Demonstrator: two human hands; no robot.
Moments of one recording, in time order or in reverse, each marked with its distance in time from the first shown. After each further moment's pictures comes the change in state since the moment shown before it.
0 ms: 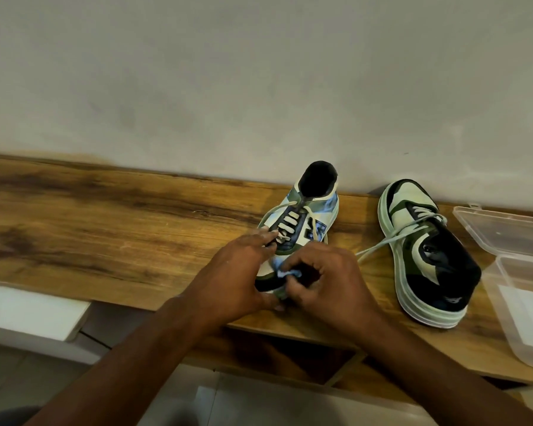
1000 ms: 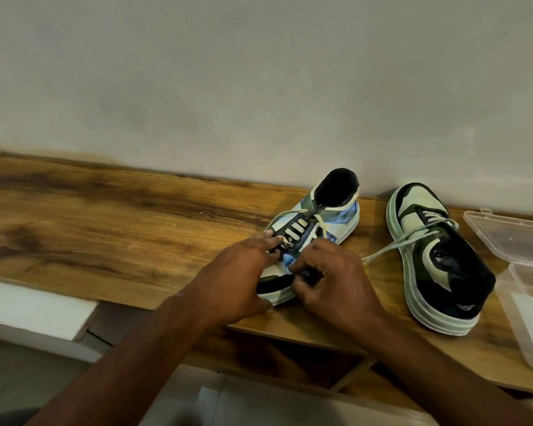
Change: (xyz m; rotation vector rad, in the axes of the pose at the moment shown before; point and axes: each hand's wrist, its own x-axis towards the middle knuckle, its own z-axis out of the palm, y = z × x) left_hand -0.001 -0.011 -0.006 0.099 -0.087 0.037; right_hand 0.009 0.001 0.010 -0.120 0.006 -0.004
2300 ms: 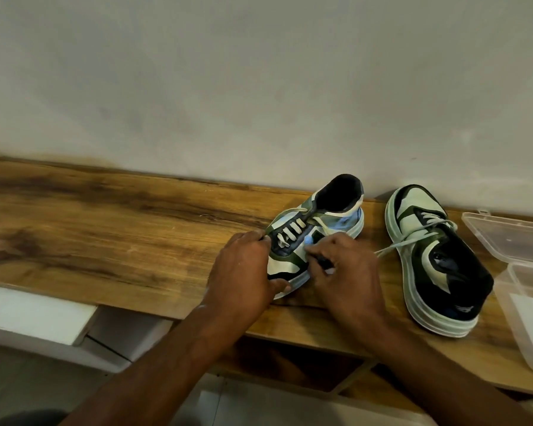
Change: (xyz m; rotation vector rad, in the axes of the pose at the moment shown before) left_hand 0.009 0.019 0.013 0.023 0.301 -0.295; right_hand 0.003 0.002 -0.001 -0.090 0.201 0.129
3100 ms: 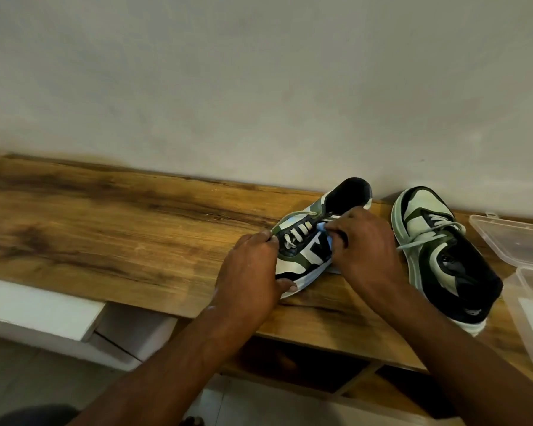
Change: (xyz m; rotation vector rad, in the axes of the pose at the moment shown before) left_hand -0.001 0.000 0.004 -0.008 -0.005 0.008; right_hand 0.040 0.011 -0.015 -0.188 -0.053 0.029
